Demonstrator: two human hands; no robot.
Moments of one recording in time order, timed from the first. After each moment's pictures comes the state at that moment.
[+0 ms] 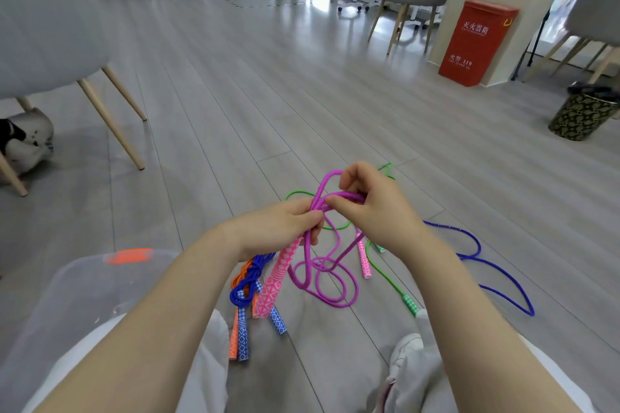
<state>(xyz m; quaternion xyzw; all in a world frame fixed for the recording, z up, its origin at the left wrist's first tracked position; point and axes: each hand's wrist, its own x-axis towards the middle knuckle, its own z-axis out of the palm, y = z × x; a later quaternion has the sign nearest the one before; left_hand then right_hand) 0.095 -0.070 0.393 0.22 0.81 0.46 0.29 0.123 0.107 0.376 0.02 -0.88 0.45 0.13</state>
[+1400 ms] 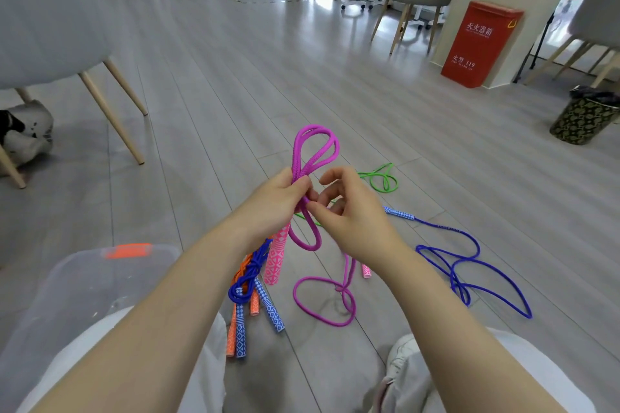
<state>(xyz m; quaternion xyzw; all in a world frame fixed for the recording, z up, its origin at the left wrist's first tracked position) 0.081 -0.064 0.386 0.10 0.79 0.60 0.13 0.128 0.071 0.370 0.02 -0.87 0.47 0.10</state>
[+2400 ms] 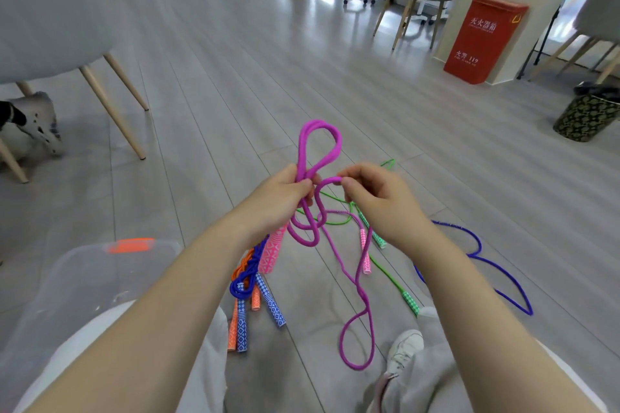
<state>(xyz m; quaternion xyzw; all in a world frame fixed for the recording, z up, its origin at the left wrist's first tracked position) 0.080 -0.066 0.386 0.11 0.81 0.56 0.15 0.124 0.101 0.379 0.02 -0.85 0.51 0.12</state>
